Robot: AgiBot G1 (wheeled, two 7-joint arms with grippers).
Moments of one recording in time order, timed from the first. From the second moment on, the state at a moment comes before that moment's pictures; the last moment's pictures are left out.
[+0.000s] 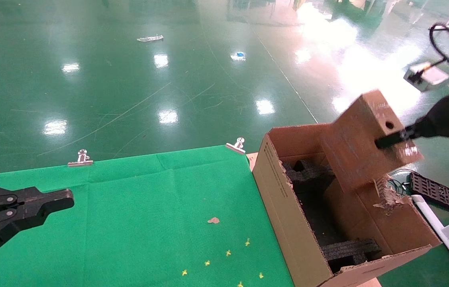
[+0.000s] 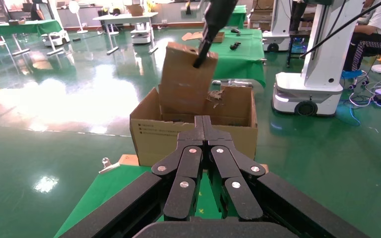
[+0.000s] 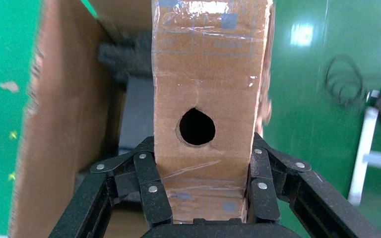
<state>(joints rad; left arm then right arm) -1.08 0.61 0.29 -1.28 0.72 1.49 -0.18 2.31 -0.51 -1.60 0.80 -1.51 -1.38 1.10</state>
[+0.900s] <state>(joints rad) -1.08 0.61 0.29 -1.28 0.72 1.49 -0.18 2.03 -0.69 -1.66 0.37 -1.49 -1.31 1.09</state>
